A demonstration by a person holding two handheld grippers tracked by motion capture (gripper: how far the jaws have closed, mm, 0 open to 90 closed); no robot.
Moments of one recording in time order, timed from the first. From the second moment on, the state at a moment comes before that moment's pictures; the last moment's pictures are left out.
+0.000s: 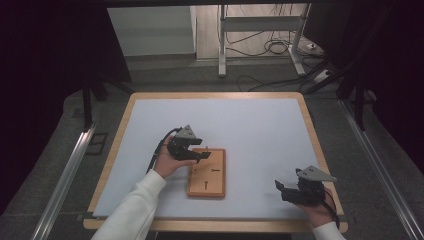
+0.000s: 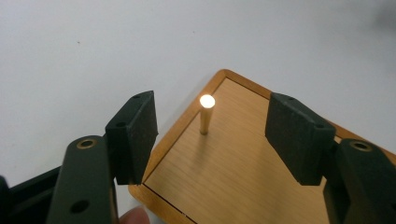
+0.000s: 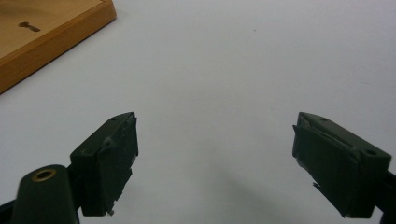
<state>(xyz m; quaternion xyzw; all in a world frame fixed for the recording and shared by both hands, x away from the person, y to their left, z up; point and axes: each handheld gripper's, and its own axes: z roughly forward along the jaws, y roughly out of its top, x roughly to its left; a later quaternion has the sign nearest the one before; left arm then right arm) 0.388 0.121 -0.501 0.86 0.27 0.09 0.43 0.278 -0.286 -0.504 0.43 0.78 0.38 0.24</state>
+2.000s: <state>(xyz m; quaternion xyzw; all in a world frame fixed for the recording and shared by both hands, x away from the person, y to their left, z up) 0.407 0.100 -0.520 0.87 0.23 0.04 0.43 0.269 -0.281 -0.500 0.41 0.79 0.38 0.25</state>
